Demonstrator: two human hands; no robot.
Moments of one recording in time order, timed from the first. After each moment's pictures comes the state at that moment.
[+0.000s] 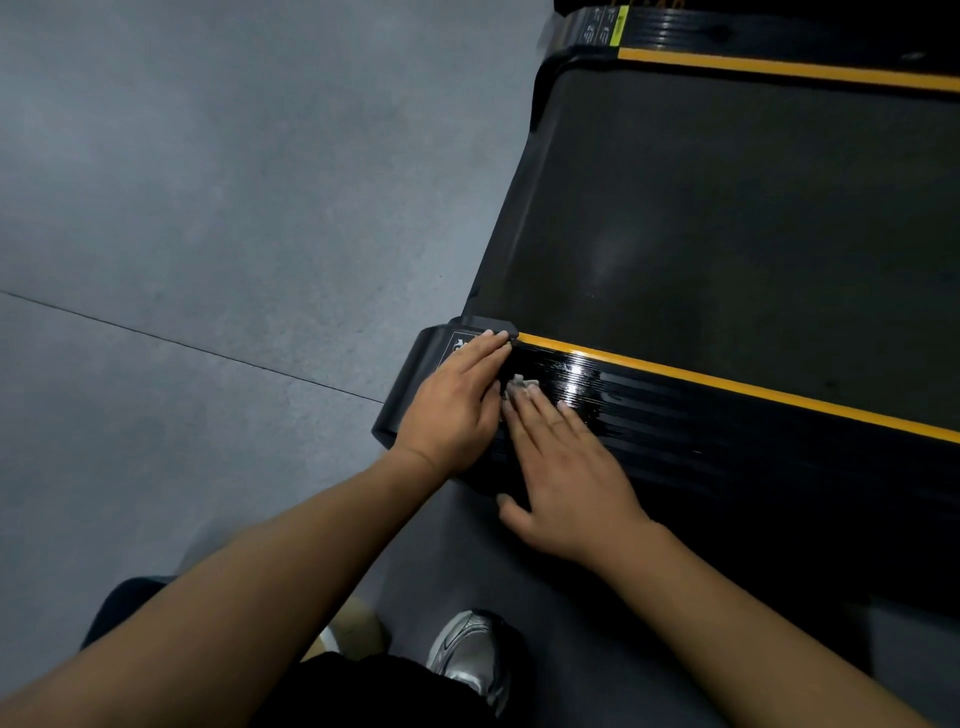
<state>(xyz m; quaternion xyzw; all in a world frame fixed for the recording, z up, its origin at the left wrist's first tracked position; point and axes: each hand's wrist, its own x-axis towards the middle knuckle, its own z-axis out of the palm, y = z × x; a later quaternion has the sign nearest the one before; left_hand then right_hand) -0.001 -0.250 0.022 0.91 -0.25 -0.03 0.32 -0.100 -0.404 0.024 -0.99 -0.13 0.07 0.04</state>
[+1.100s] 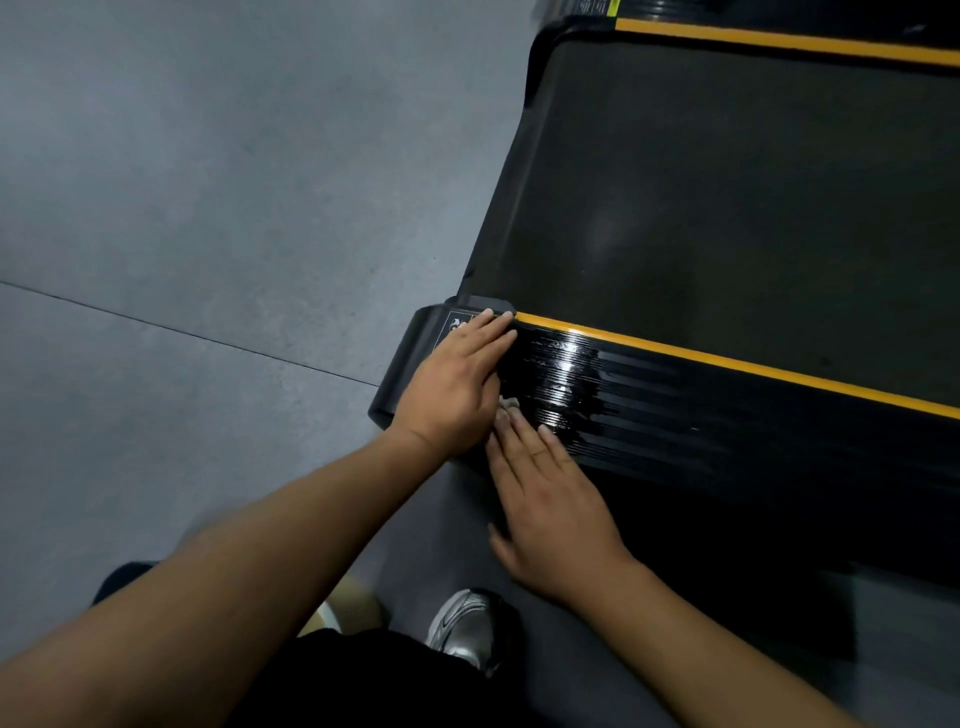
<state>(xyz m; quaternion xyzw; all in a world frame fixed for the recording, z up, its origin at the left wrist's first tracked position) -0.002 -0.248 0.024 0.91 -0.29 -0.04 0.30 -0.145 -0.379 0.011 -0.99 -0.14 0.04 0.02</state>
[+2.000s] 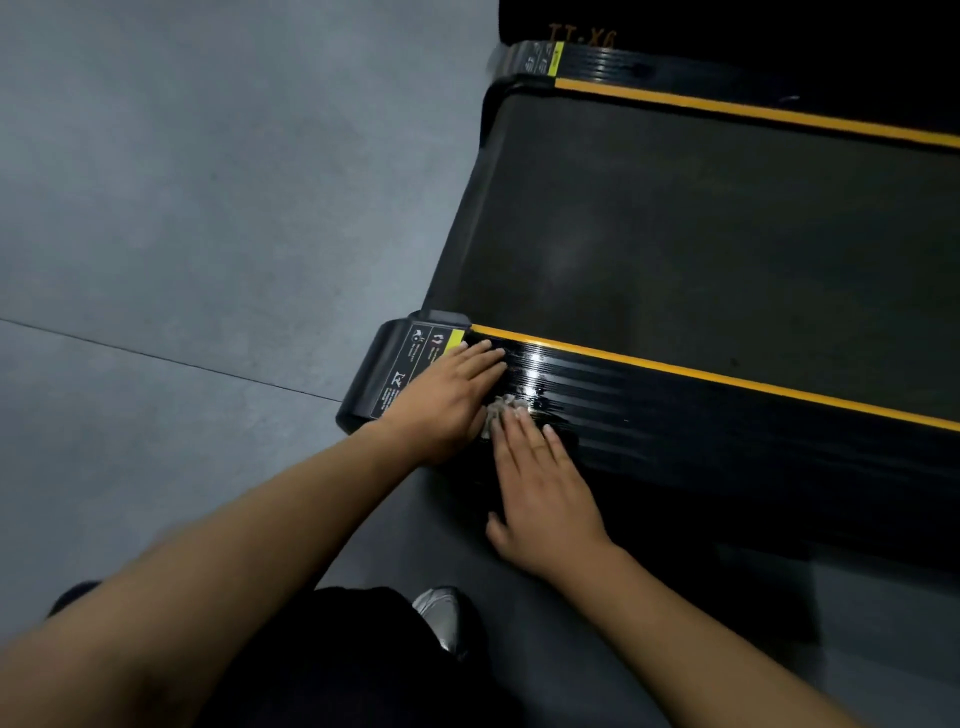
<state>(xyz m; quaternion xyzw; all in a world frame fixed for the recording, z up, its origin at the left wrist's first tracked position) -0.009 -0.266 0.028 0.88 -0.44 -0.10 0.13 -0.164 -0.403 0.025 -0.99 -0.06 0.09 -0.02</state>
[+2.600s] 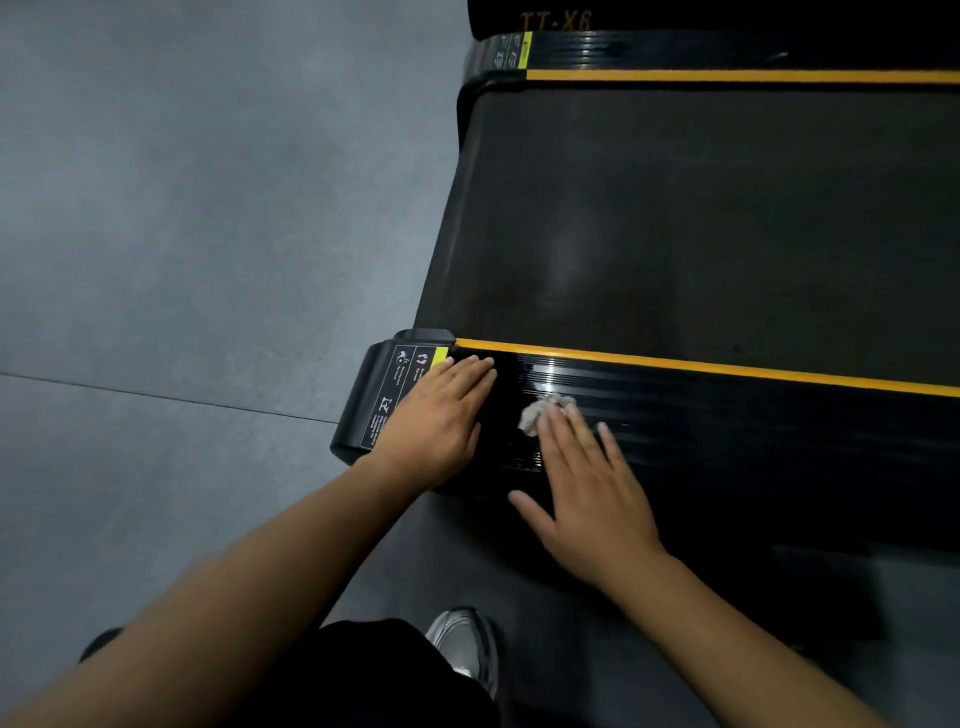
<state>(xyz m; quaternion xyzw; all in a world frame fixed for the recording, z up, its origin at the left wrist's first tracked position) -0.011 -0.273 0.026 0.89 -0.43 -0.05 0.10 -0.166 -0.446 0.024 -1.00 0.03 0.06 0.04</state>
